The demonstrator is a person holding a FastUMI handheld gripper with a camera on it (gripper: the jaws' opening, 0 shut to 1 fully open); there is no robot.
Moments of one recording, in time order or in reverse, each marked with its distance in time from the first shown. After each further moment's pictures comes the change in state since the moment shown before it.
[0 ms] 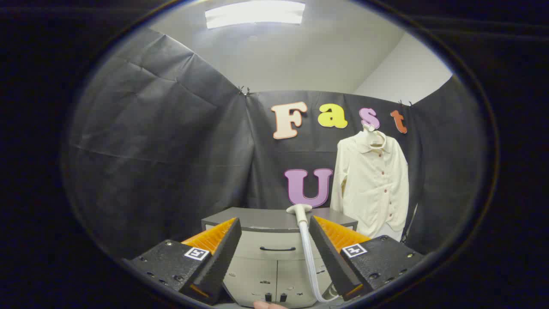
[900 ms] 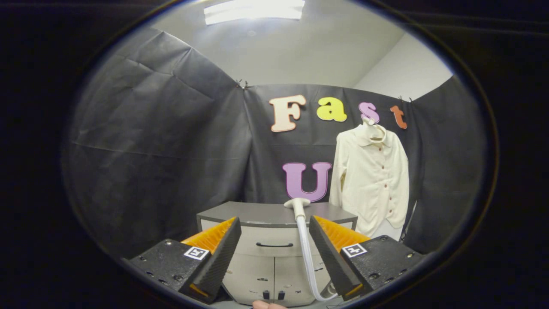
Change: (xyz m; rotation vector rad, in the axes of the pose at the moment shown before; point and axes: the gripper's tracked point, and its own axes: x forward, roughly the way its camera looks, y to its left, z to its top) arm 0.014 -0.009 -0.016 0.017 0.040 -0.005
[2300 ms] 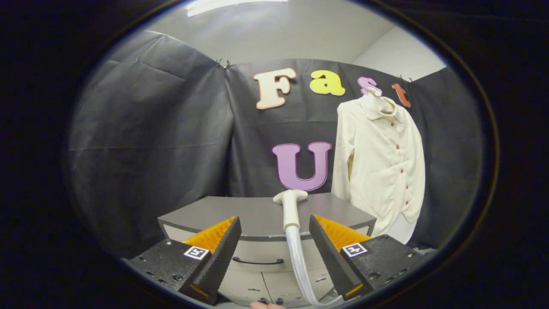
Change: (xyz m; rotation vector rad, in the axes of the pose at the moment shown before) arm 0.154 -0.042 -0.050 0.041 0.132 -0.041
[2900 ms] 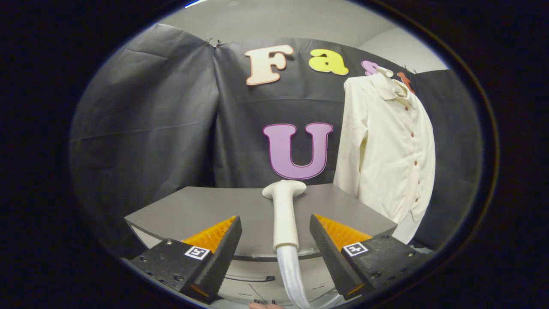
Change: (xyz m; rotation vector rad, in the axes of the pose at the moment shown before) arm 0.092 -0.007 -0.028 -0.011 0.133 -0.037
